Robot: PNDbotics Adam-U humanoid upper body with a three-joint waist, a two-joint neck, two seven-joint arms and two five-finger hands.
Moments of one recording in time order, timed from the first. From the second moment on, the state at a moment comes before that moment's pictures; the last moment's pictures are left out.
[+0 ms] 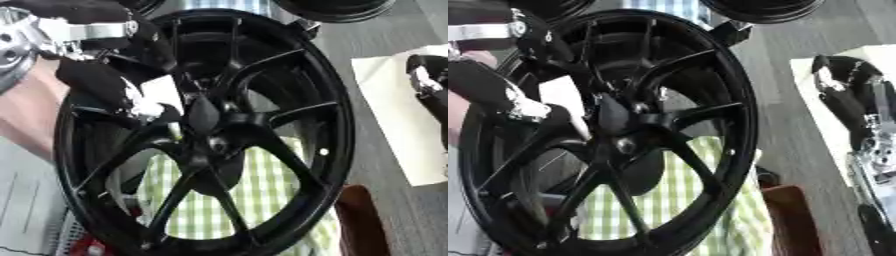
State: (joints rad) left arm -1.13 0.82 -0.68 -1.82 -0.29 0.48 -0.73; right arm -0.23 -0.44 -0.12 -1.80 -0.13 0.14 -0.31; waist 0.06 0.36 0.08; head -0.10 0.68
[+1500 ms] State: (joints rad) left arm -1.10 0.81 -0.64 -1.81 -0.23 0.49 -0.72; right arm -0.23 -0.44 -0.12 -1.80 -0.14 0.13 -0.33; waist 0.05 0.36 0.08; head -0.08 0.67
